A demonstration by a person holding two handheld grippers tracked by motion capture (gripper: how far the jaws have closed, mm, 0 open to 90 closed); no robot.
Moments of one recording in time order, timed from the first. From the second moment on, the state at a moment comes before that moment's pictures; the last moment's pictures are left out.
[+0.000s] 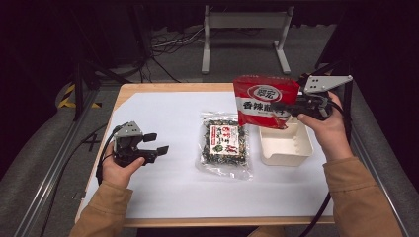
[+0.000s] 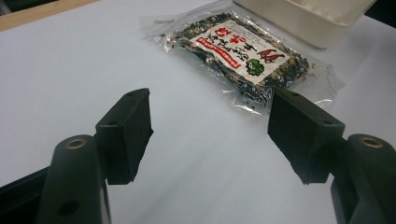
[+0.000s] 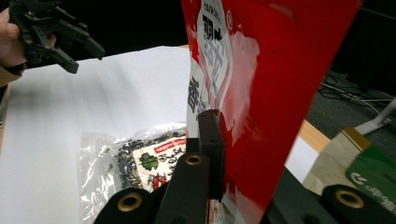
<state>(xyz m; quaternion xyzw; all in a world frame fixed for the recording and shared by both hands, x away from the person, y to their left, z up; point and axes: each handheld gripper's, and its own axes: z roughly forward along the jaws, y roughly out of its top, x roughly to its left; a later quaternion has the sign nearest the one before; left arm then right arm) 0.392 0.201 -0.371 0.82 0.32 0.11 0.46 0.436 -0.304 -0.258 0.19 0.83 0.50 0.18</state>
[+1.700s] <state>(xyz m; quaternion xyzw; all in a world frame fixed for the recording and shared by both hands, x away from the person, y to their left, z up) 0.387 0.212 -0.379 0.81 0.35 0.10 0.46 0.493 -0.363 -0.296 0.26 0.82 0.47 0.19</state>
